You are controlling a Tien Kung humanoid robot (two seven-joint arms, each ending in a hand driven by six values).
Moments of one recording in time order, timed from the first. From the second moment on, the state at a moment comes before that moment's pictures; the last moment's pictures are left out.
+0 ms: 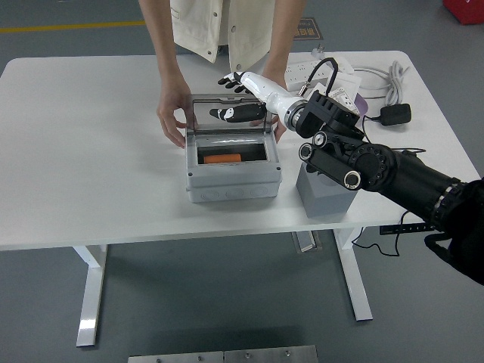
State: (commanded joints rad) left arm -0.12 0.28 -0.47 -0.18 0.52 0.03 0.33; right arm 1.08 -0.07 0.29 0.67 -1.21 -0.15 0.05
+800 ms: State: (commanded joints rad) left arm -0.10 0.27 -0.46 -0.18 0.49 0.04 0.32; right arm 1.05 -0.18 0.28 0.92 -1.38 -0.13 -0.01
